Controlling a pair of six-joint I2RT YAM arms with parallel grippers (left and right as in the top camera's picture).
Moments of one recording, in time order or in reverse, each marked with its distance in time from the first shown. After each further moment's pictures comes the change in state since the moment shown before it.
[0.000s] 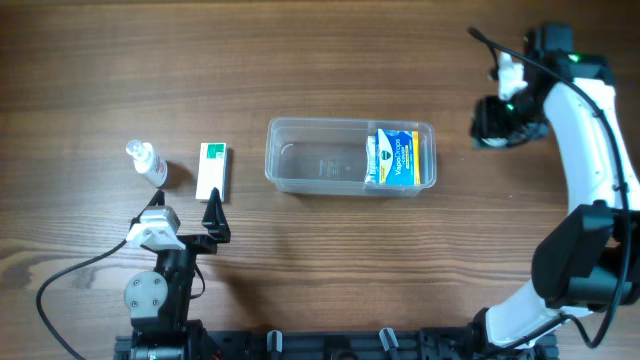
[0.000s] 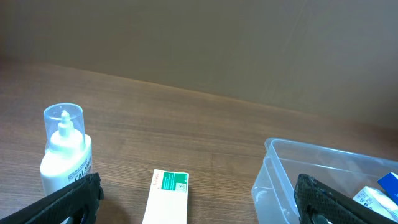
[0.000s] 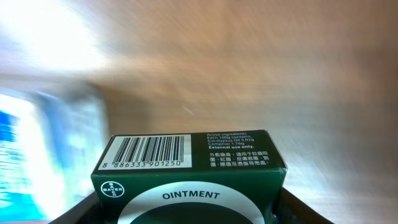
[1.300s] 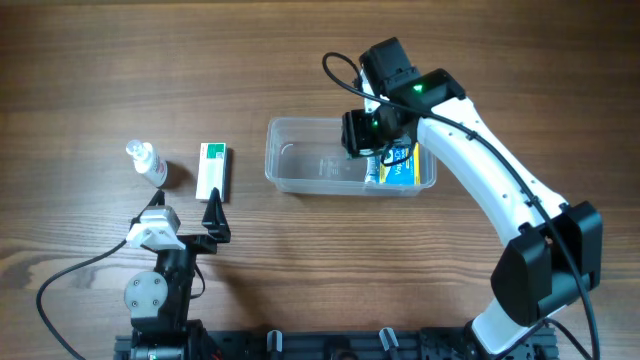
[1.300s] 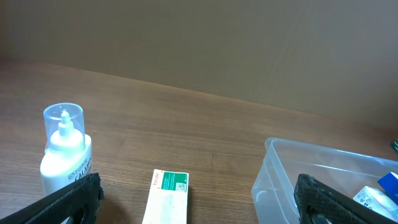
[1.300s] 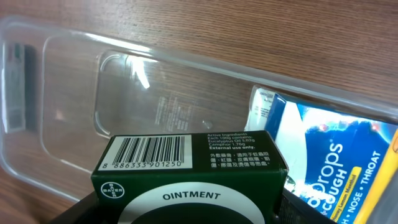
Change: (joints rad) left arm 0.000 0.000 0.000 0.000 0.000 0.000; right arm 0.545 0.000 -0.044 0.176 -0.084 0.415
